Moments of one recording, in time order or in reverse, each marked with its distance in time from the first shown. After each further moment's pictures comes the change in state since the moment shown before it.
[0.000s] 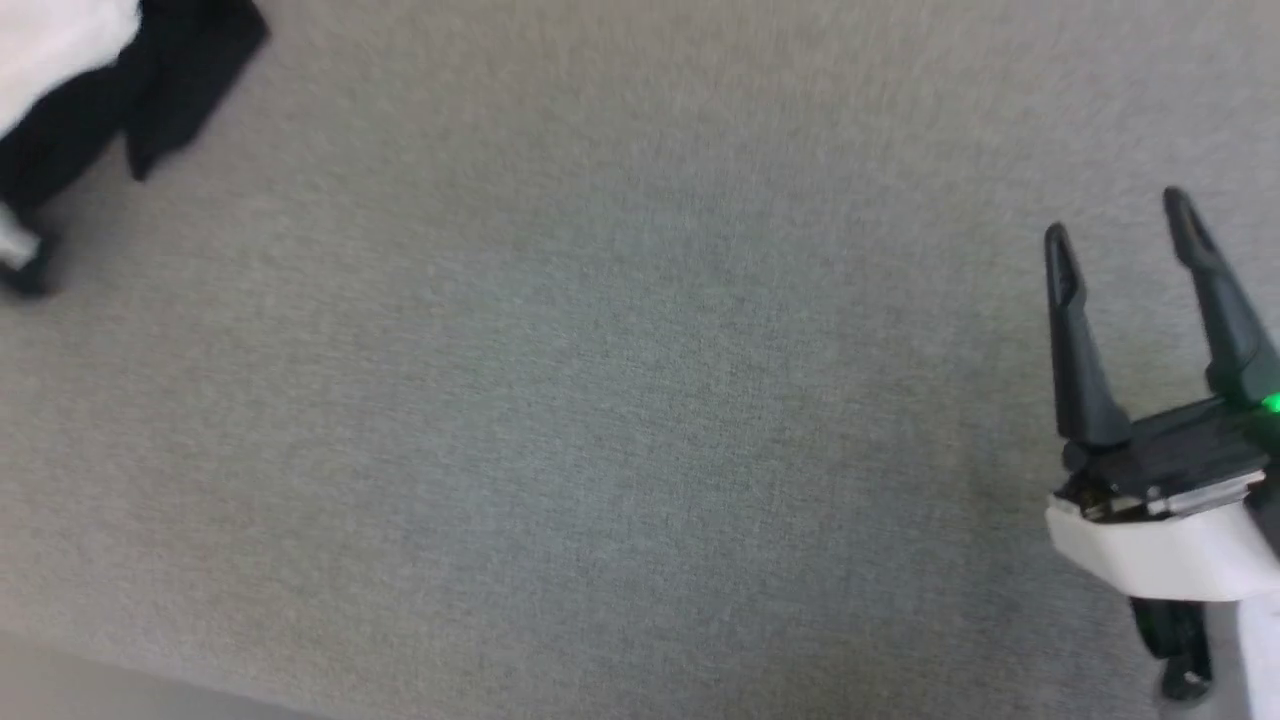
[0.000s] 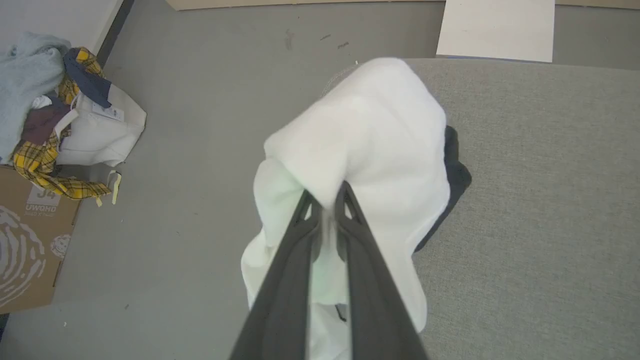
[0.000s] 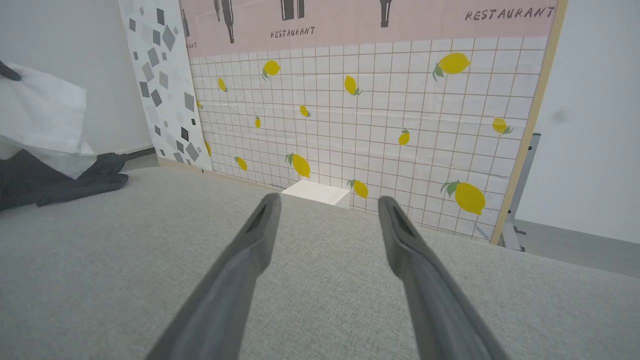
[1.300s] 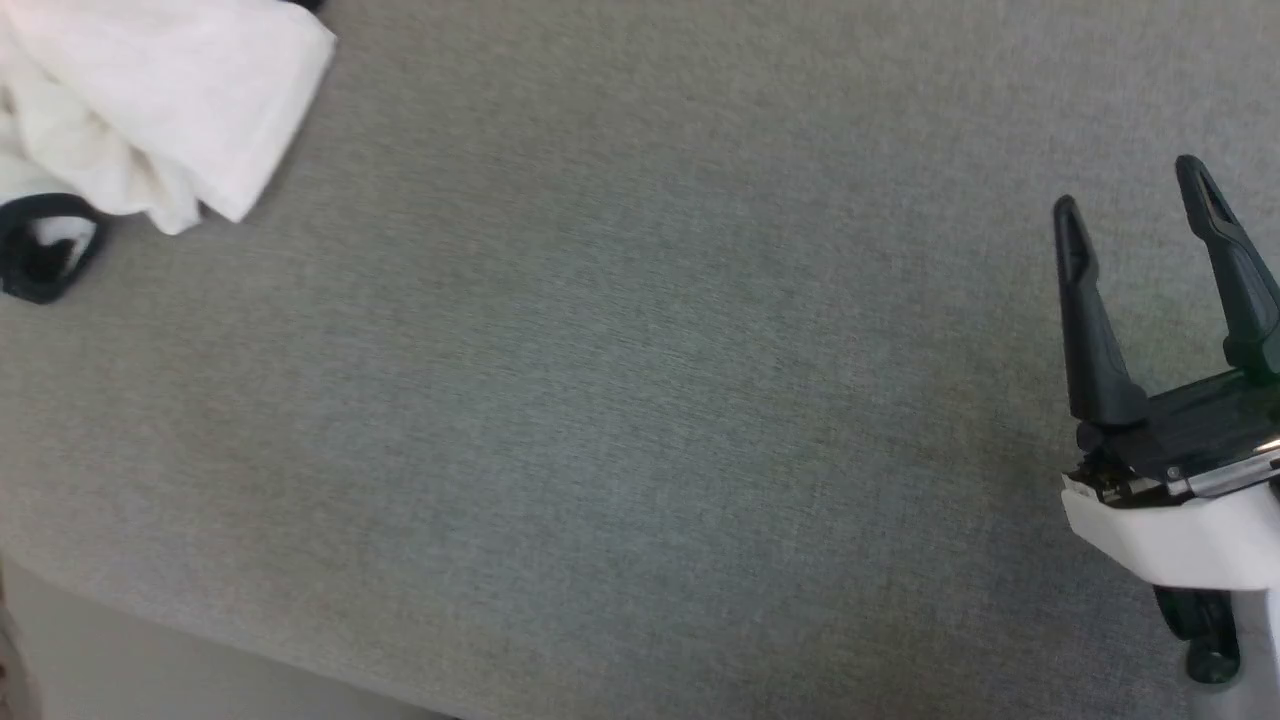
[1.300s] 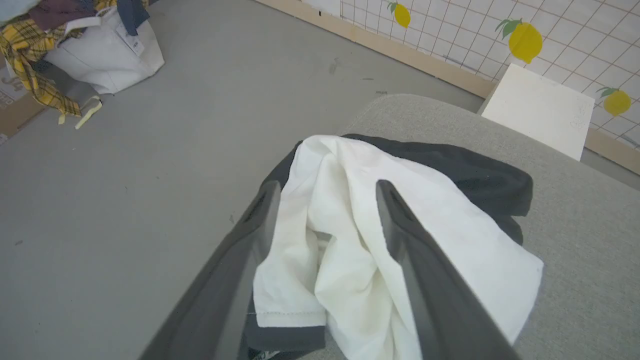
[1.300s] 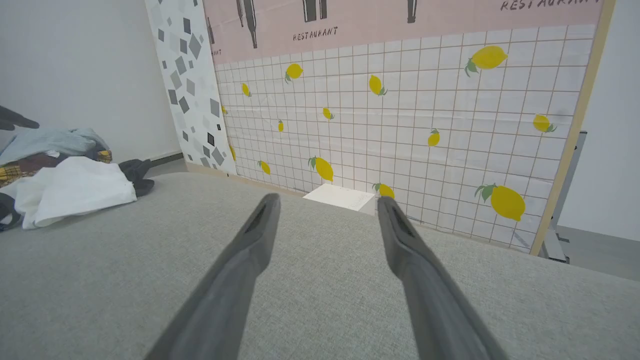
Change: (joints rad) left arm 0.172 -0.316 0.630 0.193 0.310 0.025 -0.379; right arm -0.036 -0.051 0.024 -0.031 0.041 0.000 0.034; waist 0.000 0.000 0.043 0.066
